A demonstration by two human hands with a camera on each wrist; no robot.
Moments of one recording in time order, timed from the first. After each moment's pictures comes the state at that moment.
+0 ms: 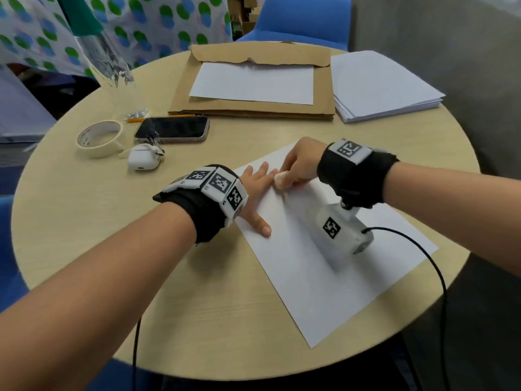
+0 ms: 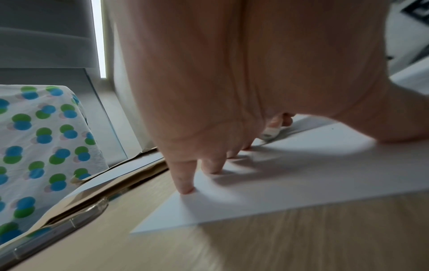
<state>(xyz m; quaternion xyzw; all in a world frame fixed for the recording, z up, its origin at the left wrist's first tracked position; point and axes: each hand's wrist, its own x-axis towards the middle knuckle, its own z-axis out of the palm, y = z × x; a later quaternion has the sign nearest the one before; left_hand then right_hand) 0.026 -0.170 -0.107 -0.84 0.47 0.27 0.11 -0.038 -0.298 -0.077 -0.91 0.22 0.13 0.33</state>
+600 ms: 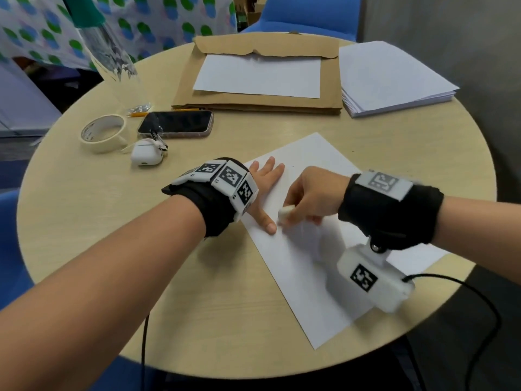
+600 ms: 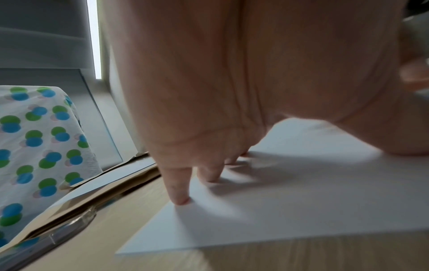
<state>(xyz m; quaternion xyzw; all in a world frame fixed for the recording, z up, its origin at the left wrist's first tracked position) 0.030 -0.176 -0.111 -0.83 0.47 0.27 0.14 -0.075 -0.280 -0.088 -0.89 0.18 0.21 0.35</state>
